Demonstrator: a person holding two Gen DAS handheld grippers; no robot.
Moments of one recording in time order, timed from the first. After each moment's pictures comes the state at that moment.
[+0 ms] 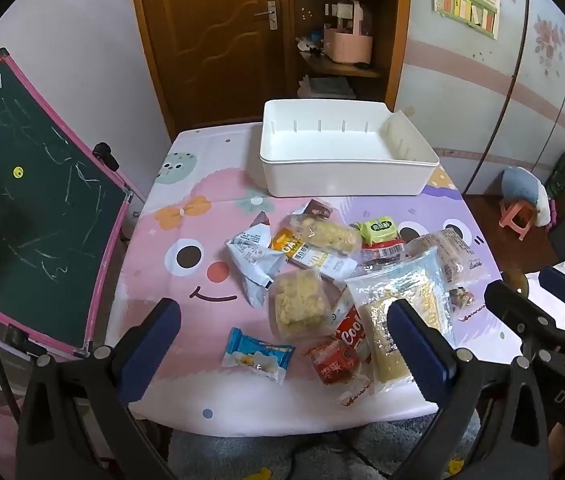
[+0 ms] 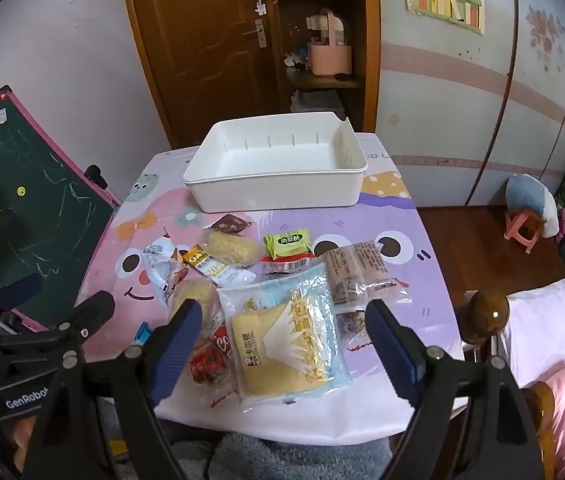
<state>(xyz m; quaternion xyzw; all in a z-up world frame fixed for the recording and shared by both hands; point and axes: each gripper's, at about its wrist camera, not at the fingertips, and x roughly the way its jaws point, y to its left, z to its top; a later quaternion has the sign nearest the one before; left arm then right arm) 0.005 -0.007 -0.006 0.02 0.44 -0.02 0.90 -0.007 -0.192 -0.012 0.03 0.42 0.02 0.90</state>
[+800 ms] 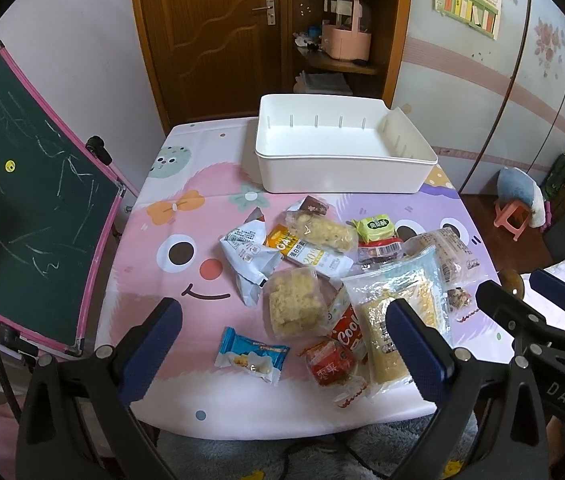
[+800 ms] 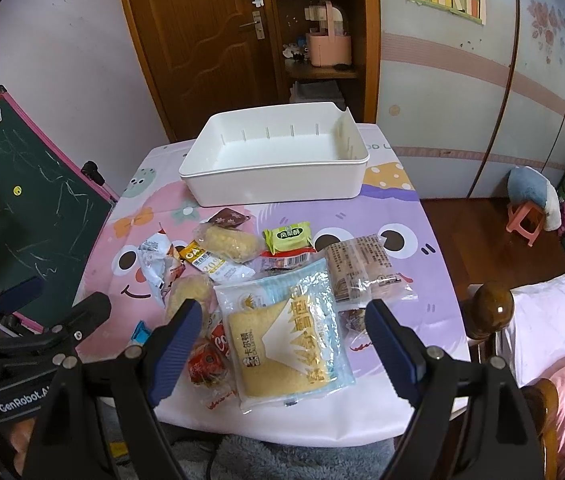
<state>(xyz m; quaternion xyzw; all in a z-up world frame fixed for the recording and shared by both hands) 0.010 -0.007 -0.017 0.01 0.45 -0.03 0.89 0.003 -0.193 -0.022 0.04 0.44 0.02 0.90</state>
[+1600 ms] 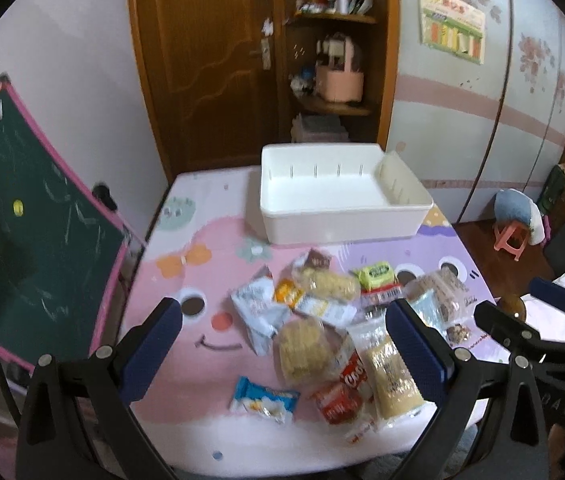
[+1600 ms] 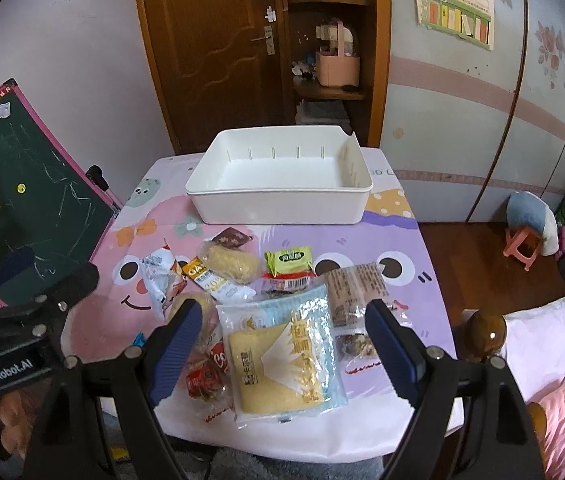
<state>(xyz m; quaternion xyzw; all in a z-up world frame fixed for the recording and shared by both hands) 0.016 -0.001 0.018 0.04 0.37 -0.04 0.93 0.010 -0.190 0.000 0.01 0.41 0.02 0.91</state>
